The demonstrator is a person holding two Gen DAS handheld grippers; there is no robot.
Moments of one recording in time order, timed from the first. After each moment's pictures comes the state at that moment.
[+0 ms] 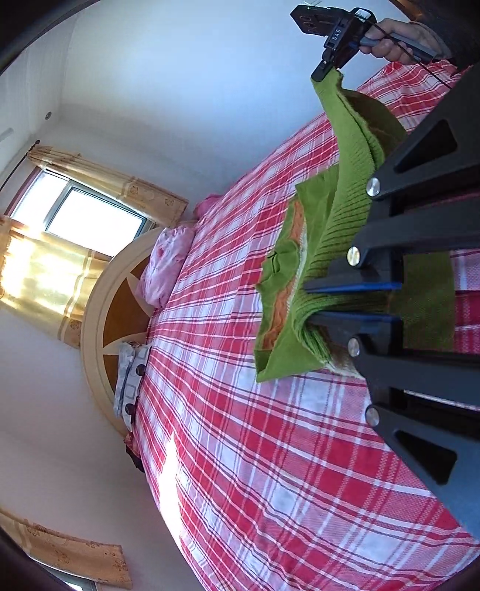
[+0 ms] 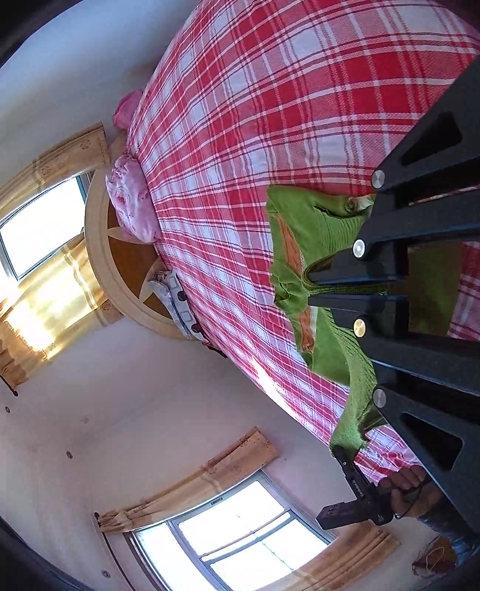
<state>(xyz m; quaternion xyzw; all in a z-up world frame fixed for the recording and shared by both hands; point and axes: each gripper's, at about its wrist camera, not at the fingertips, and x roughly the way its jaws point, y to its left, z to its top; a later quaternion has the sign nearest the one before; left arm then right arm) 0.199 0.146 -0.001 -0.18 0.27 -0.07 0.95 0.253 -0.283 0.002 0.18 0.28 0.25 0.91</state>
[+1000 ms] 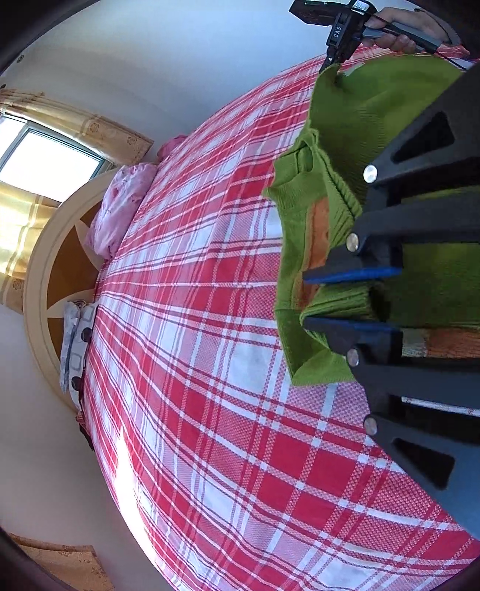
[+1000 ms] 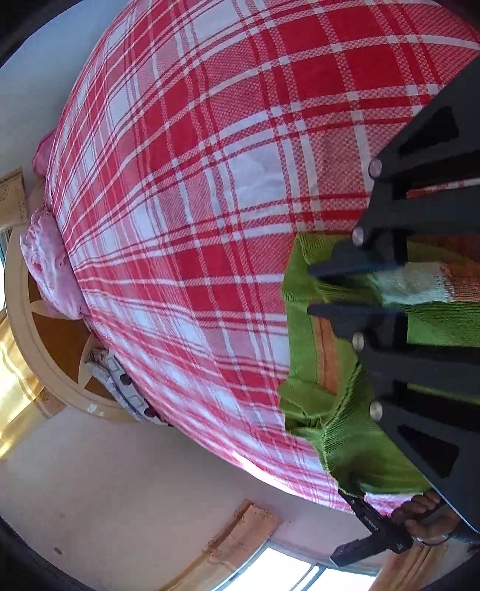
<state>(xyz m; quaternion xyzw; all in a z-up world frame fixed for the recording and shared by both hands) 0.390 0.155 -0.083 -0.17 0.37 0.00 0.91 0.497 -0.259 -0.118 0.18 0.43 0.14 0.87</state>
